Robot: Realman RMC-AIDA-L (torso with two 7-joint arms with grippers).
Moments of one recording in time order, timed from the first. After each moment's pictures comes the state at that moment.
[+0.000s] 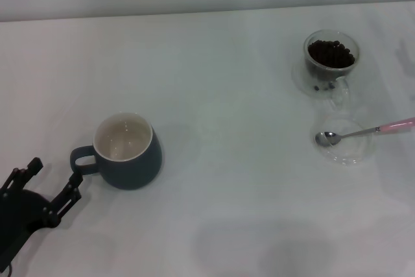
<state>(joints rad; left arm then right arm) -0.21 -2.08 -0.66 -0.07 -0.47 -1.30 2.77 0.47 2.01 0.05 -0.02 1.88 1.08 -2.83</state>
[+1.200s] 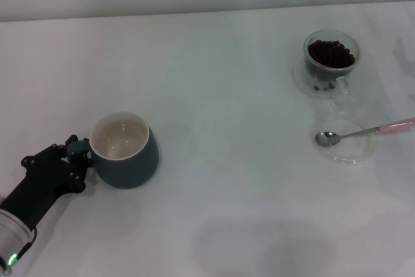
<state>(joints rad) -0.30 -2.09 -0.66 -0.17 -0.51 -1.10 2.80 0.48 2.01 0.05 -0.02 1.88 1.07 -2.83</state>
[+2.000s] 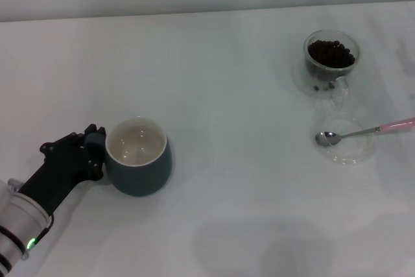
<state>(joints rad) -0.34 -2.09 -0.66 -0.24 -0.52 -1.04 2.83 0.48 2.01 0.05 -0.03 1.88 1.07 -2.83</state>
